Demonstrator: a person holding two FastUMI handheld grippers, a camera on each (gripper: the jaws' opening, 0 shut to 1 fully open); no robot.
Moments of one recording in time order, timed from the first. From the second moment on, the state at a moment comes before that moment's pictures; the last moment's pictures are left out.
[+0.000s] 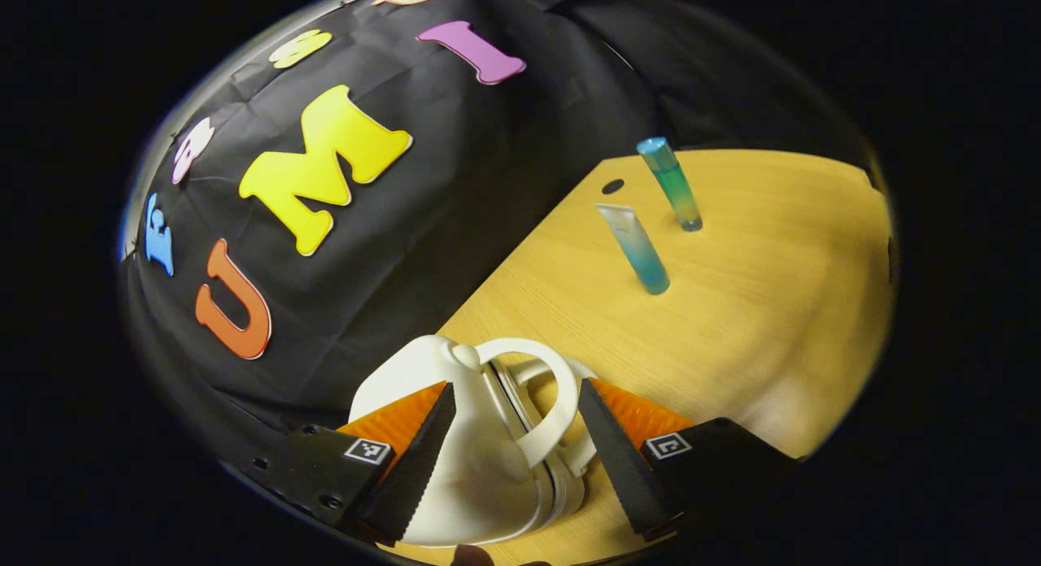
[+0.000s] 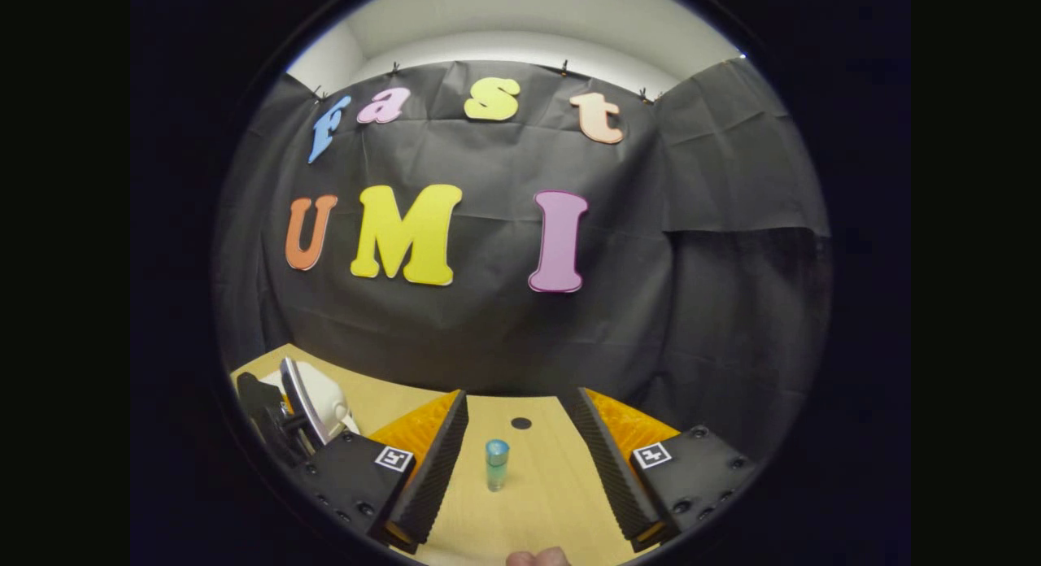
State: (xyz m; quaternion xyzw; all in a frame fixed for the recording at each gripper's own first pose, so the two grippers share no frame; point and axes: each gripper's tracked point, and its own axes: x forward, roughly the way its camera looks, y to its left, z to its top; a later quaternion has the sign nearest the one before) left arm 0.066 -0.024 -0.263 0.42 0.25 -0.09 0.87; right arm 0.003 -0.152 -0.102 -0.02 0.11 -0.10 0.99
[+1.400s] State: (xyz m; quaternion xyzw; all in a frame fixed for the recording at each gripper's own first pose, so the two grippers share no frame) left arm 0.087 0.074 -0.112 0.20 0.21 0.01 0.96; right arm 0.019 -0.082 -0.068 -0.03 0.08 -0.06 0.99
